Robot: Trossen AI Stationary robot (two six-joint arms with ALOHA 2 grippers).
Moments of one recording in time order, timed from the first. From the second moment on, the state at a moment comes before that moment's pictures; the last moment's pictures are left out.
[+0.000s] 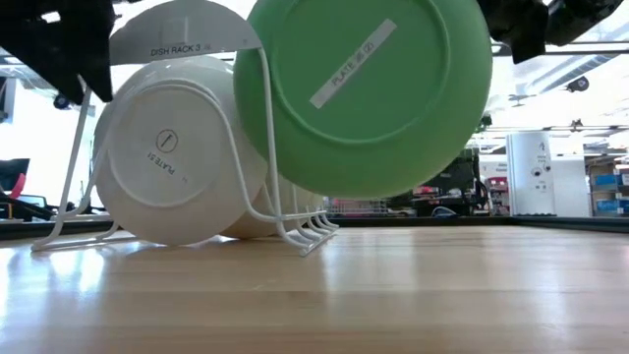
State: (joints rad) left arm -0.68 1.61 1.27 -1.47 -0.57 -2.00; right arm -0.02 1.20 0.57 0.57 -0.70 0.42
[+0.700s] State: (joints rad) left arm -0.70 1.61 1.46 -1.57 -0.59 -1.97; right arm -0.03 1.20 0.60 0.41 -0.67 0.41
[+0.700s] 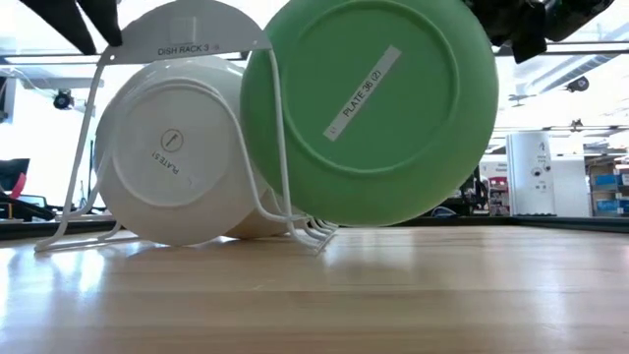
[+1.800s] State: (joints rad) left arm -0.77 1.64 1.35 -1.57 -0.49 -2.04; right arm -0.03 1.20 0.60 0.41 -0.67 0.39
